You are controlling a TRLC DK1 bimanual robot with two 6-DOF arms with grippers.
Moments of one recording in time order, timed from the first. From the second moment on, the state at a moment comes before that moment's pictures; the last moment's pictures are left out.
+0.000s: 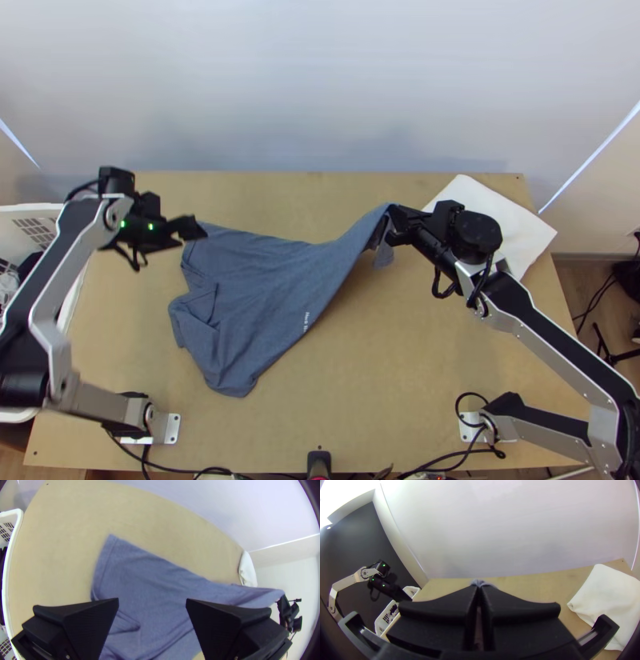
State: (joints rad) left arm 0.07 1.58 1.37 -0.89 0.41 -0.17; right arm 0.49 1.25 0.90 0.18 -0.08 0.43
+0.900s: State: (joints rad) left arm 0.10 2.01 1.55 -0.56 0.24 -0.16; right arm 0.48 1.29 0.91 0.20 -0.08 0.47
